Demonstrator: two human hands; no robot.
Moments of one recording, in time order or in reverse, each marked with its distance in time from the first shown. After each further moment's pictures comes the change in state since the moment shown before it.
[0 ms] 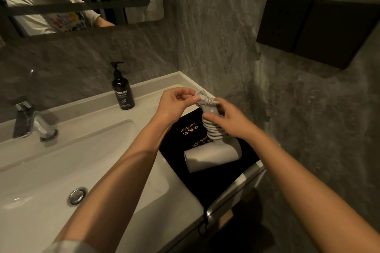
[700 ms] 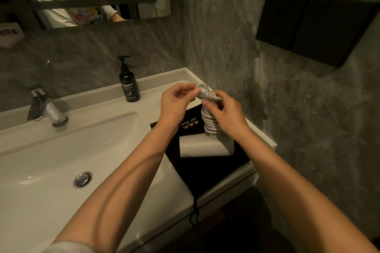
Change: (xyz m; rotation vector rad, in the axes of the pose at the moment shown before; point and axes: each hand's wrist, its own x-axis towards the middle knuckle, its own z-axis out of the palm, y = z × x) left_hand -0.027 0.005 0.027 -0.164 0.231 0.029; right_hand -0.011 -0.010 0.002 -0.007 0.256 -0.145
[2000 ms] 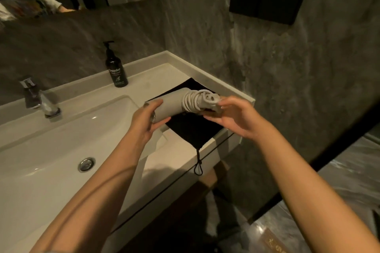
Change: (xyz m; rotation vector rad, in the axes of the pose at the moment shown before) left_hand -0.086 -0.031 -0.098 -0.302 0.015 -0.585; right_hand -0.133 -0.047 -0.037 1.070 -0.386 0.548
